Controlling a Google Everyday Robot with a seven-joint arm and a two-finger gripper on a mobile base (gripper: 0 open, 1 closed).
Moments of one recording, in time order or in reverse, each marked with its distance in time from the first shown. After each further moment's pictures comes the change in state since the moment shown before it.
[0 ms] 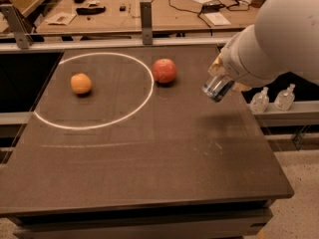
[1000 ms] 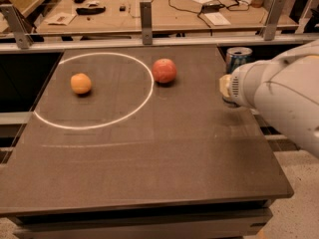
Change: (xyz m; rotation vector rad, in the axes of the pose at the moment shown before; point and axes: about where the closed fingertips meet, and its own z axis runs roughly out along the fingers) arm 0.004 0.034 0.022 -0.017 0.208 -0.715
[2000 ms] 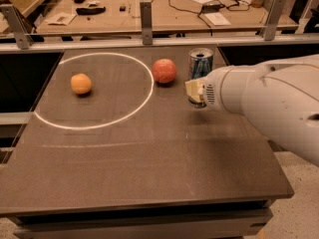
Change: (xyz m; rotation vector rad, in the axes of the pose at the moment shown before) arm 0.004 -0.077 0.004 0.264 0.076 -0.117
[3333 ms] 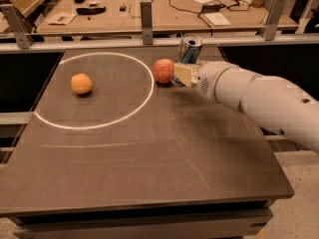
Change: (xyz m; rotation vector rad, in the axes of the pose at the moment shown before) arm 0.041 0.000 0.066 0.203 0.308 0.050
